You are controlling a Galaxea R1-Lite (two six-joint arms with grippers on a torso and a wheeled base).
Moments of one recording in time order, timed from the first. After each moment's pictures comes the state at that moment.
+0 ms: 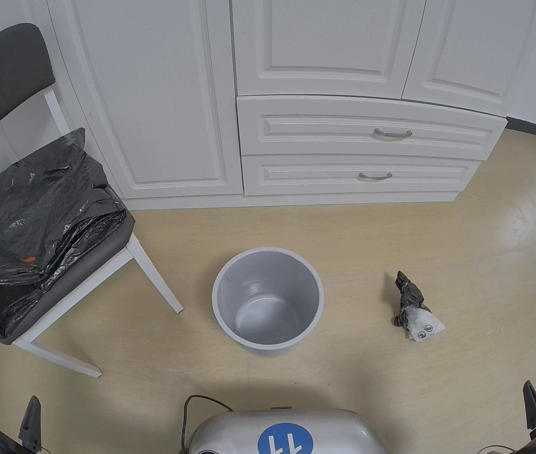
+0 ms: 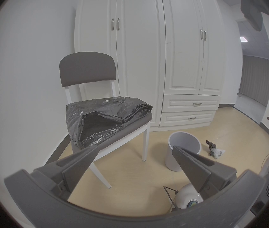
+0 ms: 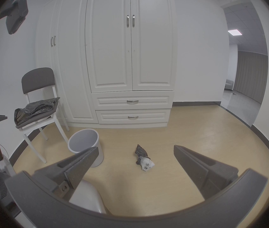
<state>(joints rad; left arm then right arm) 0.00 0.02 -0.02 0.00 0.01 0.01 0.00 0.02 -0.02 0.00 0.01 -0.01</state>
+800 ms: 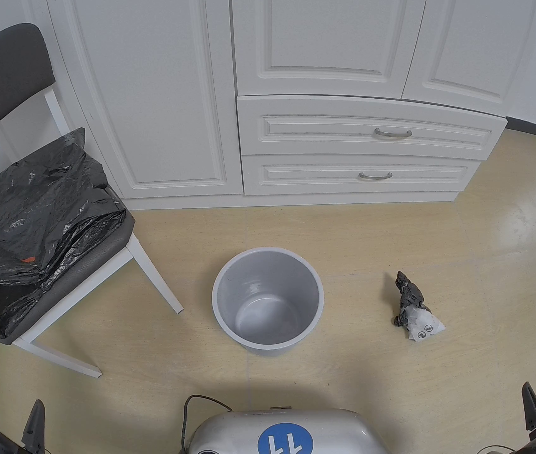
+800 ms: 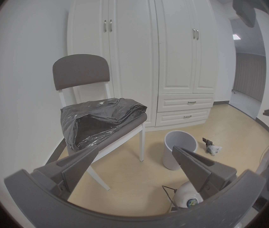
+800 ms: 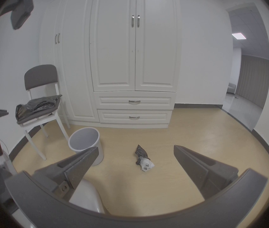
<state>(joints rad) 0.00 0.02 -0.02 0.00 -0.04 0.04 0.00 0.02 -0.02 0.00 0.02 -0.03</state>
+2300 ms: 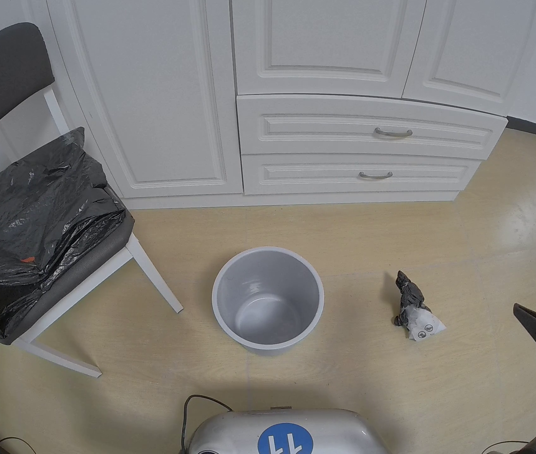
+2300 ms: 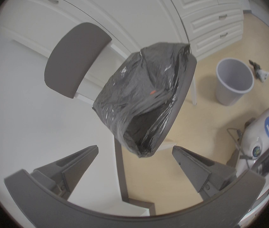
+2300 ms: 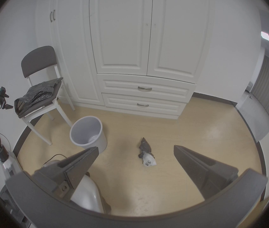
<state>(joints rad) 0.37 0.87 -0.49 0.08 0.17 0.66 0.06 0.81 -0.42 -0.11 0.05 -0.15</state>
